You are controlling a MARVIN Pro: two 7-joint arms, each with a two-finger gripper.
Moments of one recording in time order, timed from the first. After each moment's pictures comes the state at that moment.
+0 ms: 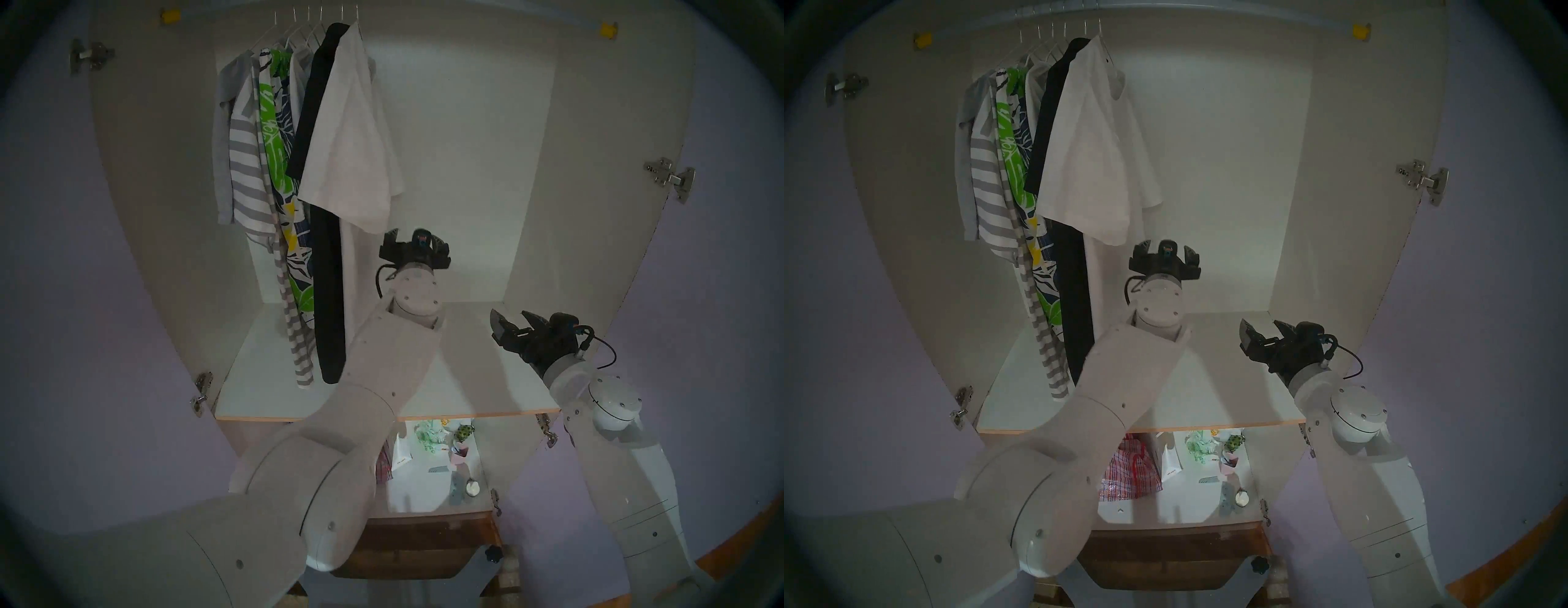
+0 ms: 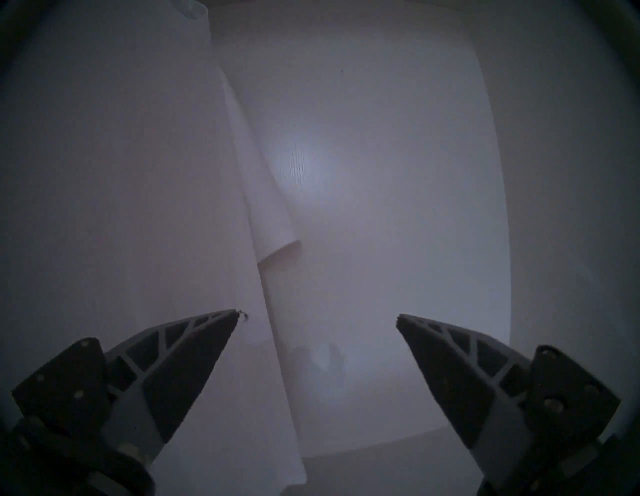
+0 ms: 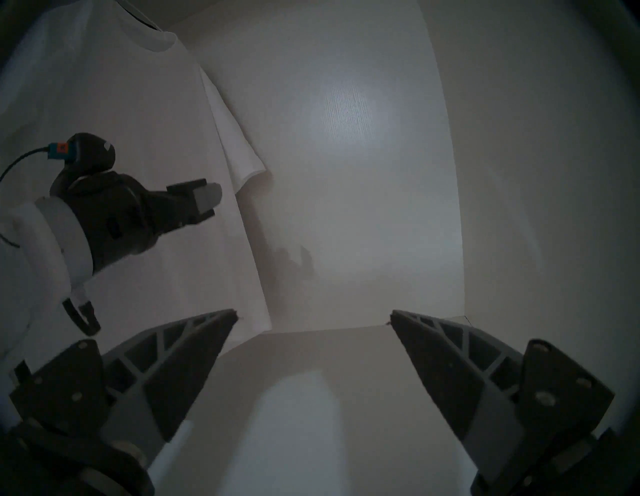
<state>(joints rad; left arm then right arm) 0.74 -1.86 -1.39 -0.81 0.22 0.03 0.29 -1.59 -1.21 1.57 -1.78 0.56 0.19 0.13</state>
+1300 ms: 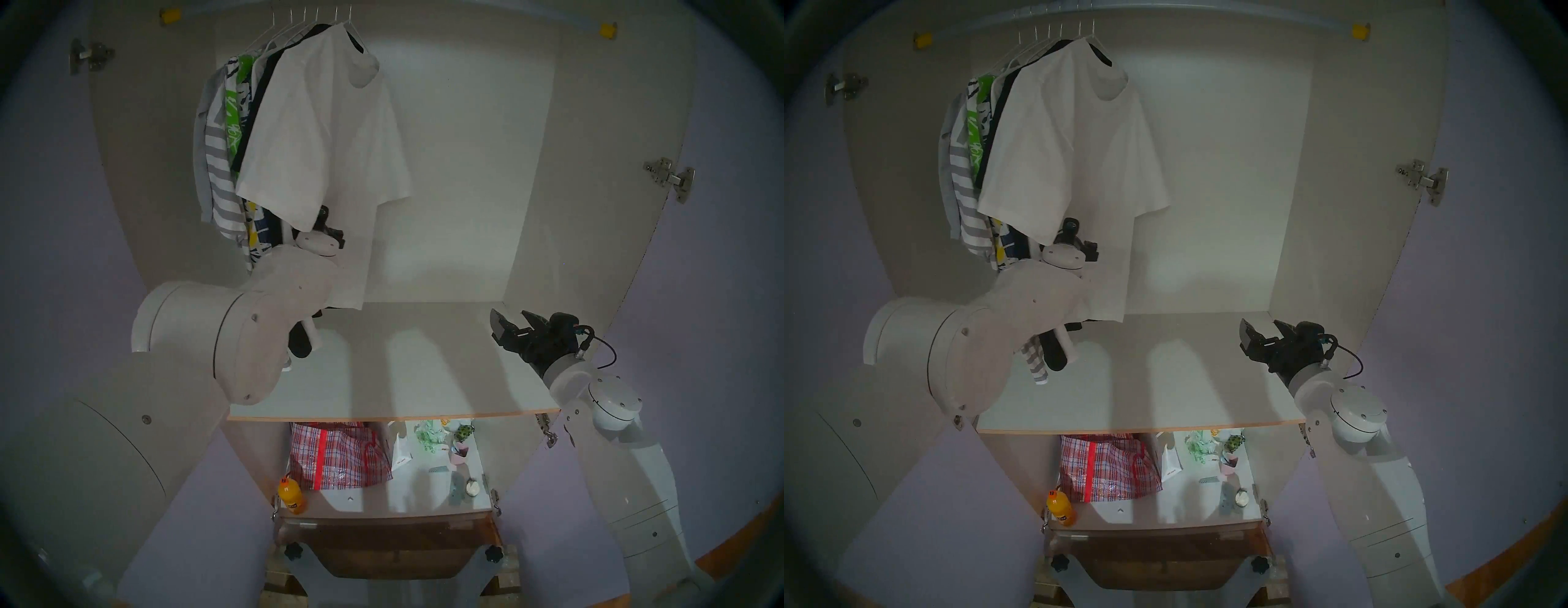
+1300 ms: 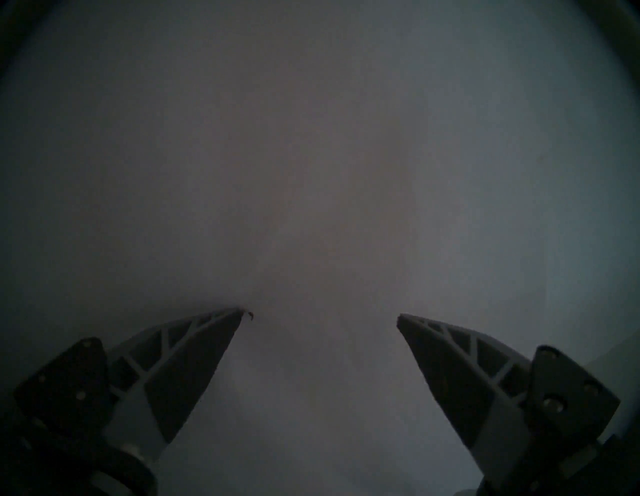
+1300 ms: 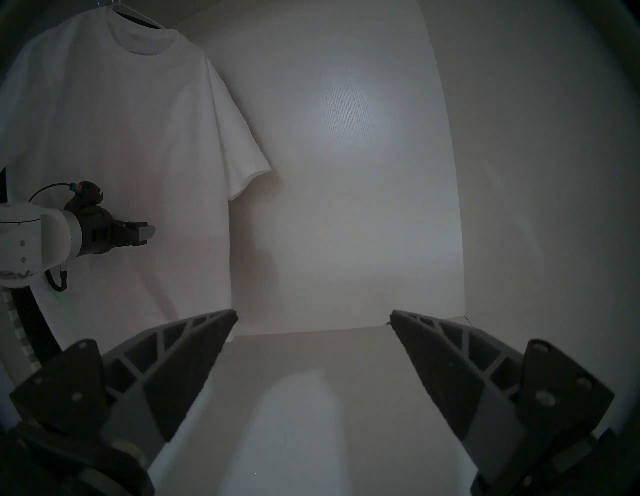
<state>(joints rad) 0.27 -1.55 -1.46 -0.11 0.21 -0.03 0.31 -1.59 -1.21 1.57 -1.78 0.56 0.19 0.13</state>
